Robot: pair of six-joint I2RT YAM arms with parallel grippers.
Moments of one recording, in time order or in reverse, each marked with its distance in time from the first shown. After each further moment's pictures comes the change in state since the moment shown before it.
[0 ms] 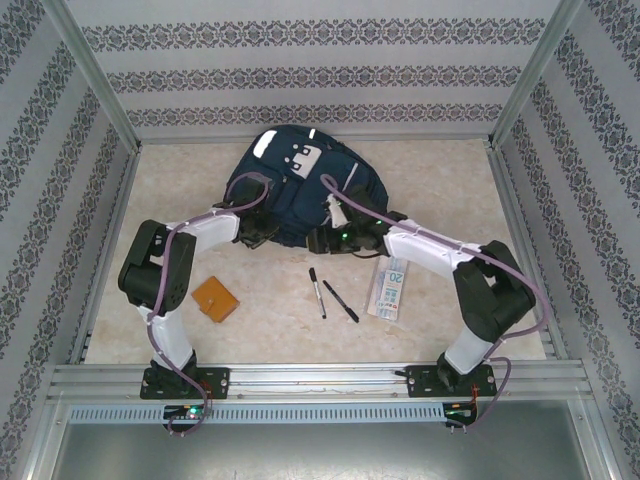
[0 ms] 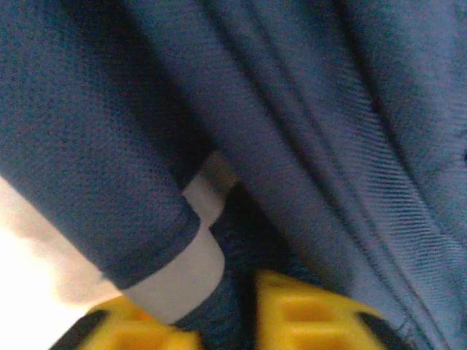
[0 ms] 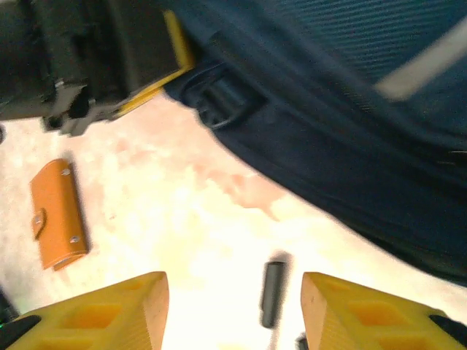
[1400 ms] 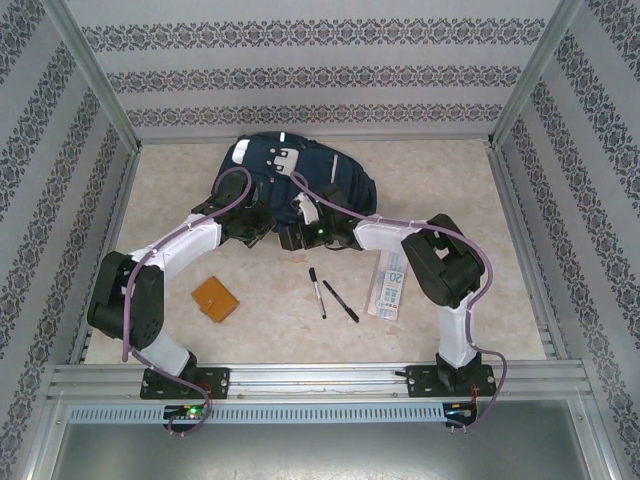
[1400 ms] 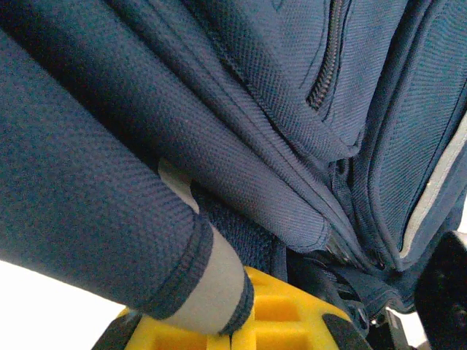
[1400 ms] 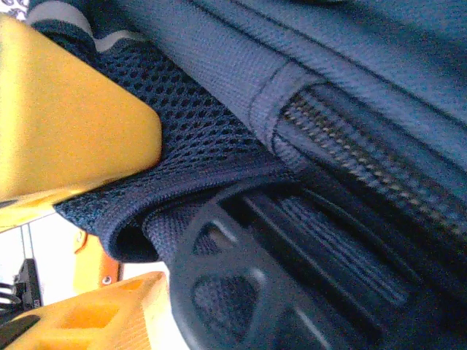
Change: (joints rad) left arm -0.011 -0.265 -0.058 -0.066 0.121 -0.156; right arm 0.020 0.323 0.141 0.340 -0.233 -0.077
